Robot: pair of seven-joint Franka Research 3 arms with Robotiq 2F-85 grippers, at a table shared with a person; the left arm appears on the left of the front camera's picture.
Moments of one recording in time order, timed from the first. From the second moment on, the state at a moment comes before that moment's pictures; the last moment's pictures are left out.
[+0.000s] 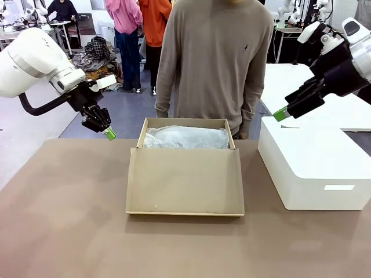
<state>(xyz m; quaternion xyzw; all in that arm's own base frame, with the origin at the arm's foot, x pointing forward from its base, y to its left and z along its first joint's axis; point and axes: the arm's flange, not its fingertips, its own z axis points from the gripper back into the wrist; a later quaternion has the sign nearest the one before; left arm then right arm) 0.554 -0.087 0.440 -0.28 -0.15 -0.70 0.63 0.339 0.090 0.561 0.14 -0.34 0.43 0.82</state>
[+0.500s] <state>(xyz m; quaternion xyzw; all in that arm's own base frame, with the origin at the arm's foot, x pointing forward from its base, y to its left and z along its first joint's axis) 0.554 -0.087 0.437 -0.29 -0.14 -0.70 0.63 0.339 0.090 0.561 0.14 -0.34 0.43 0.82</state>
